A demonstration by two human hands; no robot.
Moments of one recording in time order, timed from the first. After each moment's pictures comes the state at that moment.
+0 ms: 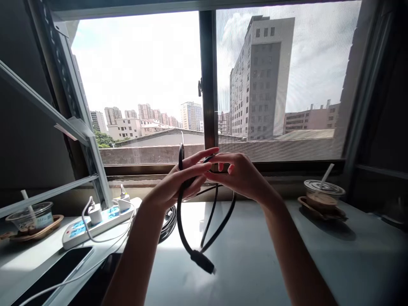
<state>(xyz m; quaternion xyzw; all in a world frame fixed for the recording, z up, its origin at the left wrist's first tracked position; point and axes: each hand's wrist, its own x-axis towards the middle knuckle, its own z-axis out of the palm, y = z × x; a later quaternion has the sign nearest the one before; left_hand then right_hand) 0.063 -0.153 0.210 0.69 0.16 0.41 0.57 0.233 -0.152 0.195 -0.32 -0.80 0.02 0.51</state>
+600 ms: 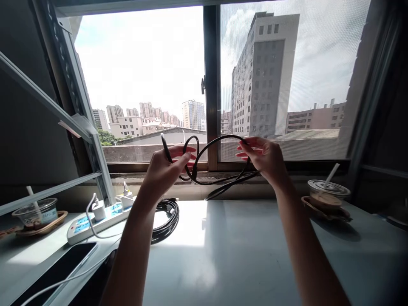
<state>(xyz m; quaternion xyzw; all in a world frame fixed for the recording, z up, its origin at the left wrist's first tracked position) 0.051 -0.142 0.218 0.66 0.37 0.62 0.21 0.274 -0.114 0.191 -0.34 -0.62 0.08 0.71</state>
